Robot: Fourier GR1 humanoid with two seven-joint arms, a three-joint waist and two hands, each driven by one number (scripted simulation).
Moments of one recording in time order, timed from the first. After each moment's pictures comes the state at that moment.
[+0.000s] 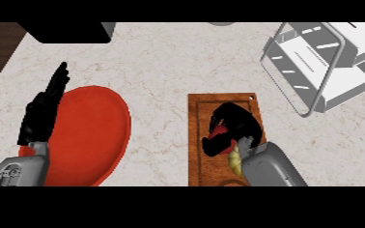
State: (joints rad) left arm -0.15 0.28 0.08 -1.46 -0.16 0.07 0.07; right arm -0.34 -0.08 0.42 -1.47 0.51 0.28 0.92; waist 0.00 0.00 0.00
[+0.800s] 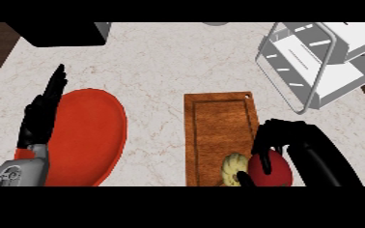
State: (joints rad) left arm -0.13 0.27 0.09 -1.47 -0.16 0.08 0.07; right arm -0.08 -0.37 0.38 -2.19 0.52 0.18 0.47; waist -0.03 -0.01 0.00
